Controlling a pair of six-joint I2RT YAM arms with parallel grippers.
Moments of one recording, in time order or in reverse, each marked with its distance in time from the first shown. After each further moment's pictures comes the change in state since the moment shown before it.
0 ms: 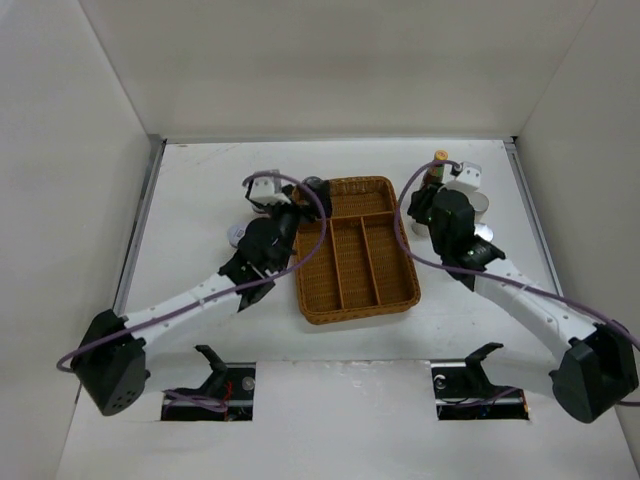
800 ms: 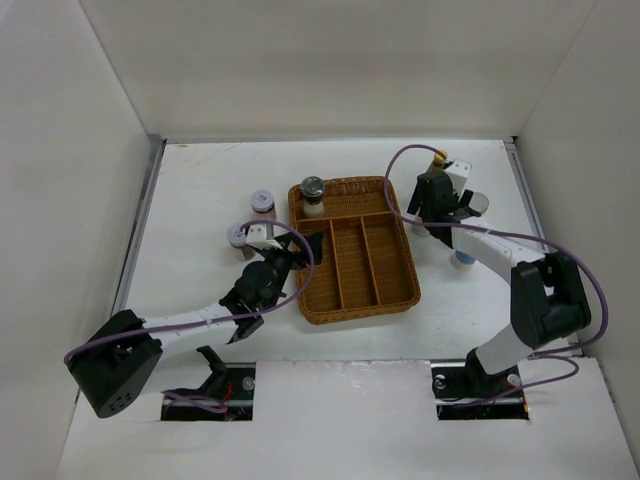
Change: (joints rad) left arm -0.043 -0.070 -0.473 0.298 0.061 -0.164; right arm -0.176 0.417 0.214 -0.251 0.092 -0.010
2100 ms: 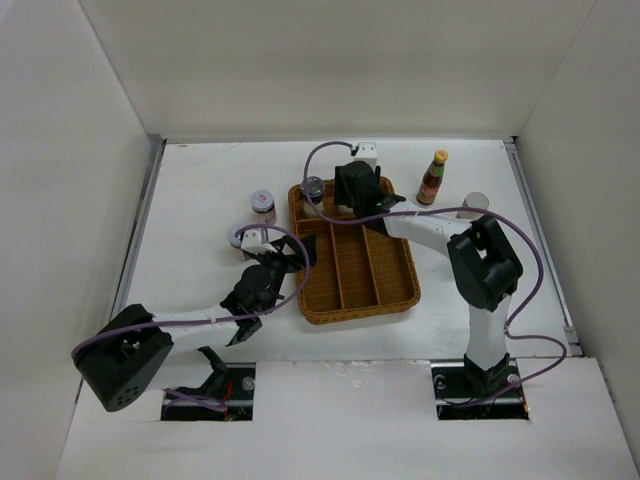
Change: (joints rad) left arm 0.028 0.053 -0.061 0.084 -0.037 -0.030; right arm 0.311 0.402 0.401 0.177 -0.099 -0.135
